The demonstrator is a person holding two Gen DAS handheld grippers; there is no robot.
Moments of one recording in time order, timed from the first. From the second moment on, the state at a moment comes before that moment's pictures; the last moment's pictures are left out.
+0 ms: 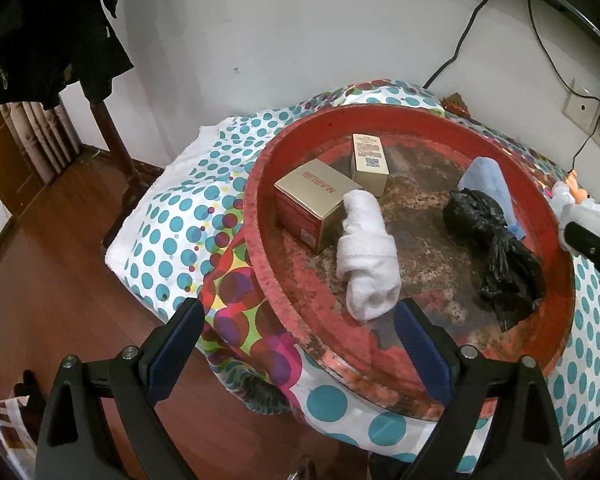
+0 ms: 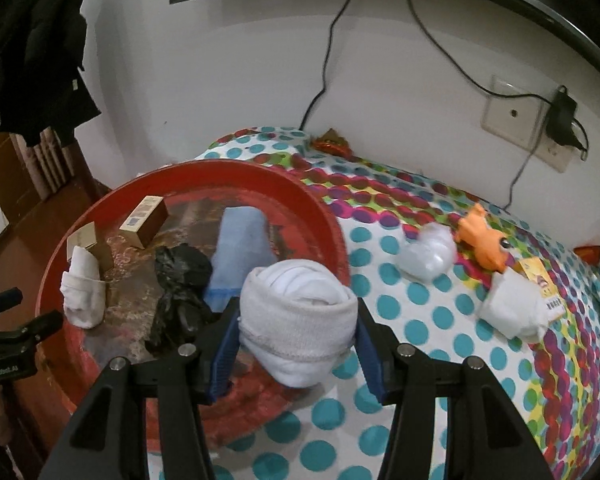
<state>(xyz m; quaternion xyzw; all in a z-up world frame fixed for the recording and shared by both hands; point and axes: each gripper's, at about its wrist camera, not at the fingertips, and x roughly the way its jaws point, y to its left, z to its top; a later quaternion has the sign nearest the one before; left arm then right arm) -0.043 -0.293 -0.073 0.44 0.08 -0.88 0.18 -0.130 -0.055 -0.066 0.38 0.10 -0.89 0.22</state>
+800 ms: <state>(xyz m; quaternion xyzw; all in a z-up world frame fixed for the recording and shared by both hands) -0.043 -0.301 -0.076 0.44 0.09 -0.87 0.18 -0.143 -0.111 -0.099 0.41 0.12 -0.87 0.24</state>
